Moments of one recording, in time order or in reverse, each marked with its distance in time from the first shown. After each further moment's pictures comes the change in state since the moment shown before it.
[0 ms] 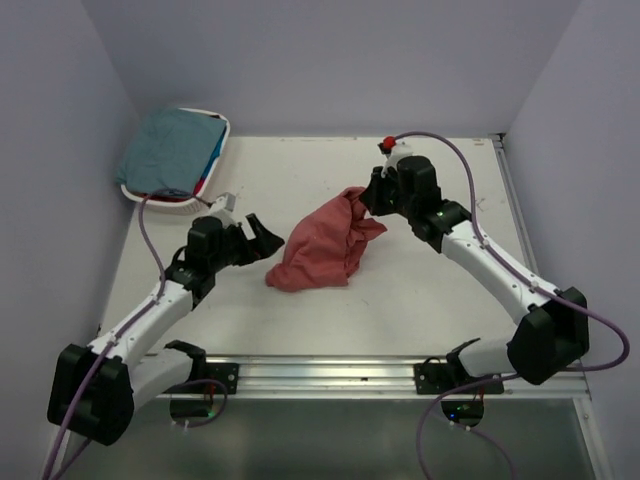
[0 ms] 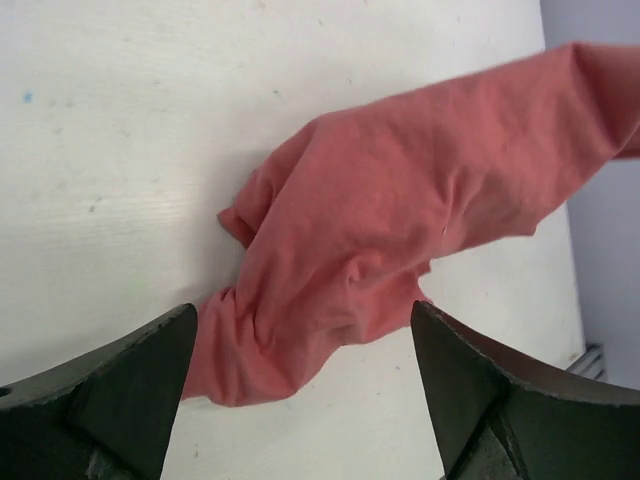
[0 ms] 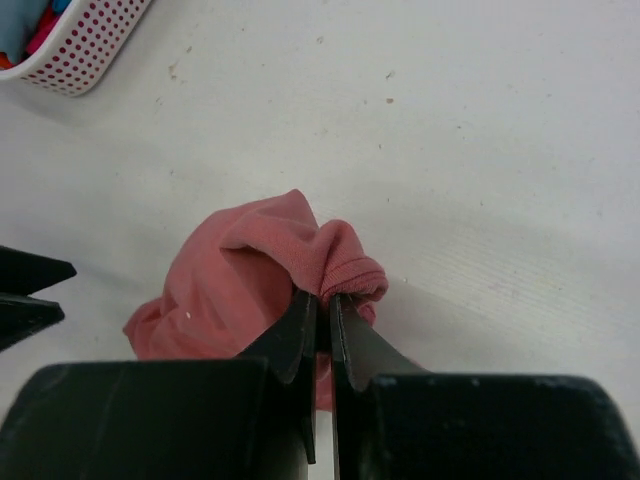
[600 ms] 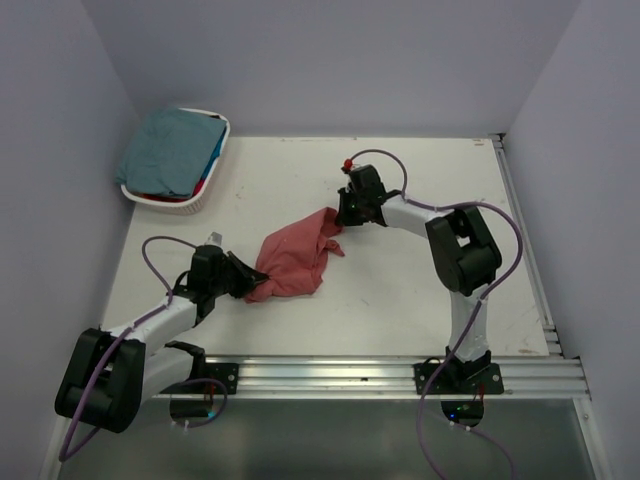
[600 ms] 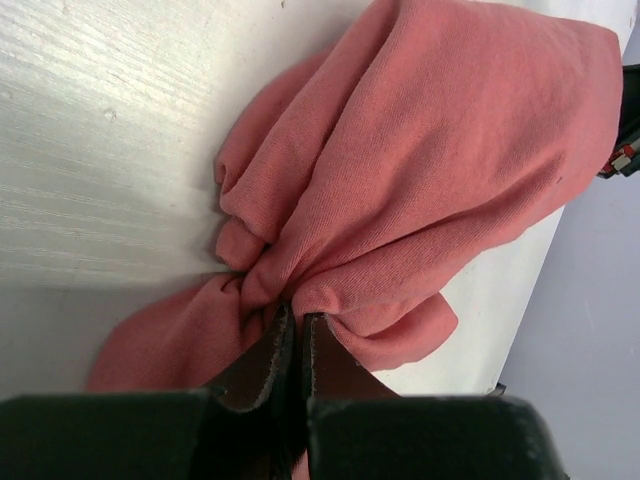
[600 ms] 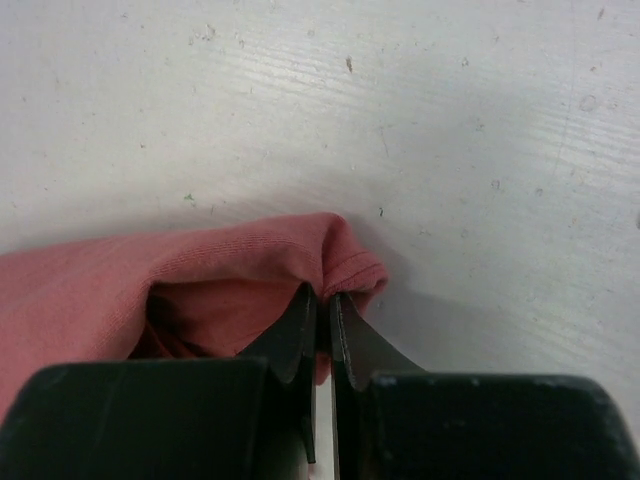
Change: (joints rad) left arm 0.036 0.100 -0.227 0.101 0.031 -0.326; right arm -0.004 0.661 0.224 0.074 -0.080 0.085
